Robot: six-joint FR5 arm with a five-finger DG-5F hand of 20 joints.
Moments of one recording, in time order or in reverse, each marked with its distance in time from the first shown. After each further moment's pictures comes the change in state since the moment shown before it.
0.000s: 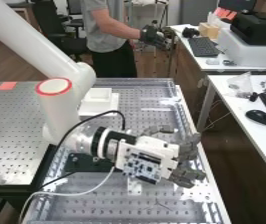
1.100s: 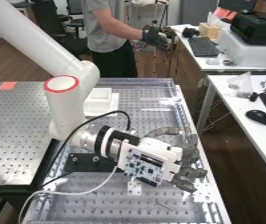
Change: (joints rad) arm 0.024 -0.013 0.026 -0.018 0.100 0.009
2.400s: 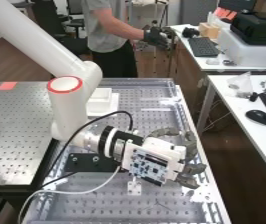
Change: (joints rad) arm -0.002 -0.016 0.031 -0.023 -0.026 0.004
